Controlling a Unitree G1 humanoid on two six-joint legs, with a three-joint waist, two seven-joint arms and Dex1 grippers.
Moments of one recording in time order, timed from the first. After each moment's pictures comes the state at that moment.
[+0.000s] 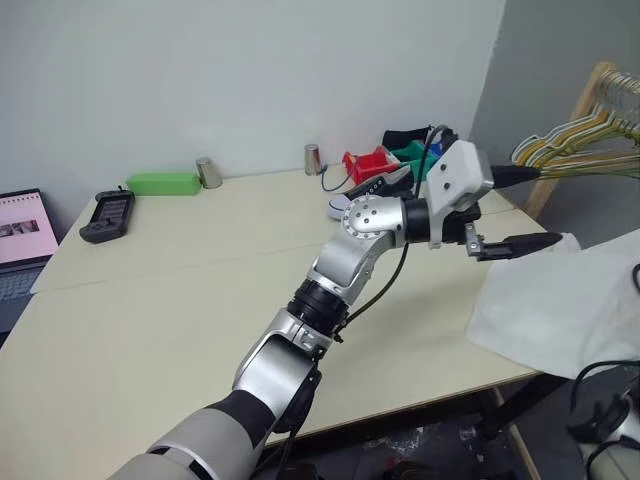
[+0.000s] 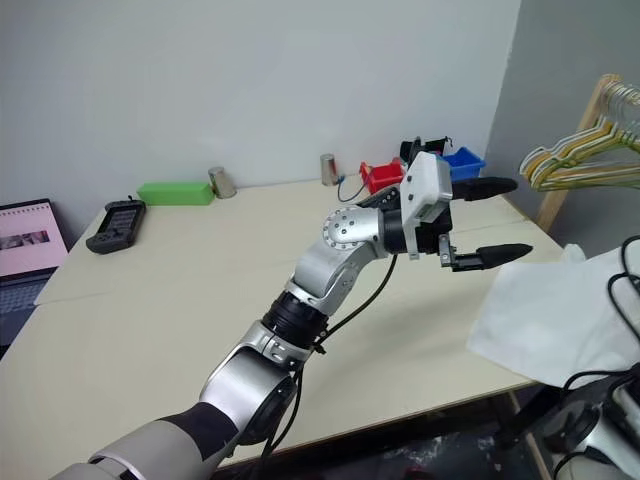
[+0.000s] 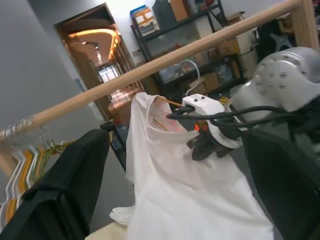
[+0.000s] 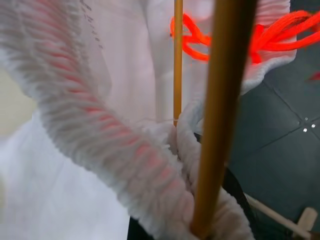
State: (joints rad) left arm -1.04 -0.13 -0.27 0.41 -0.26 0.02 -0.98; right arm -0.63 -0.62 -0.95 -0.16 -0.03 1.61 0.06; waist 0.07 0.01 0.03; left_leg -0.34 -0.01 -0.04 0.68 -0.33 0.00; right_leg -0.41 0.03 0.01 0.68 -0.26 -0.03
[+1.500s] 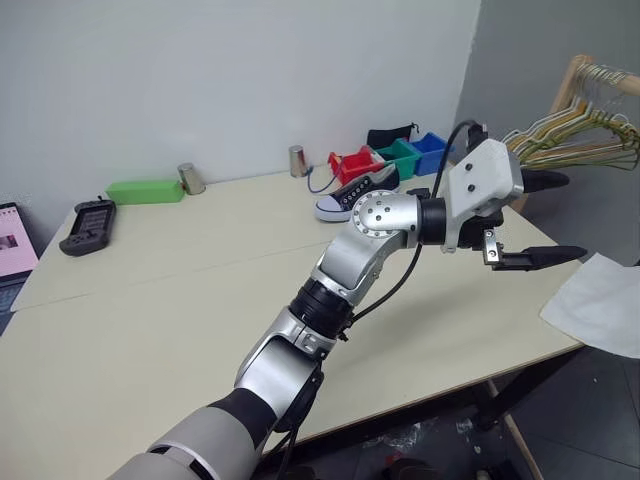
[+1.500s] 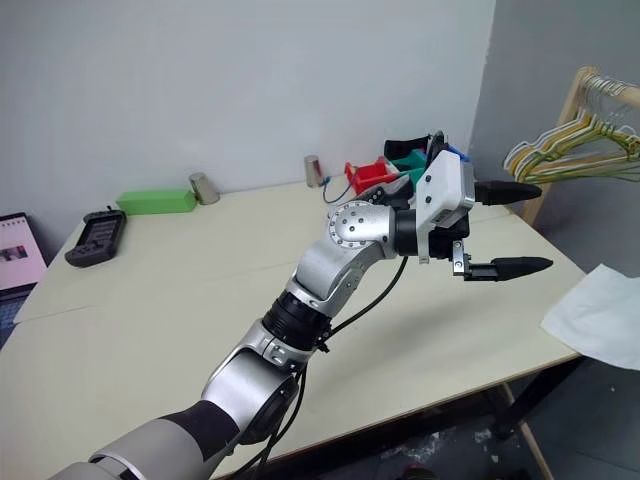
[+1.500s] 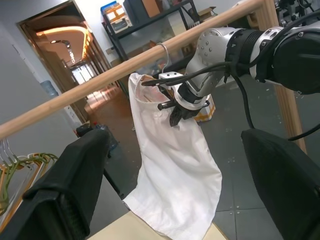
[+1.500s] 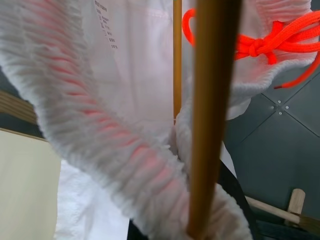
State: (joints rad) left arm -1.02 -0.13 -0.31 0.30 -0.24 0.12 -0.96; right arm -0.88 -1.20 -0.83 1.03 0.17 1.04 0.00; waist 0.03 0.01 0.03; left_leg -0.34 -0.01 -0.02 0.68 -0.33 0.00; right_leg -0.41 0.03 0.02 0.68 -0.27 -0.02
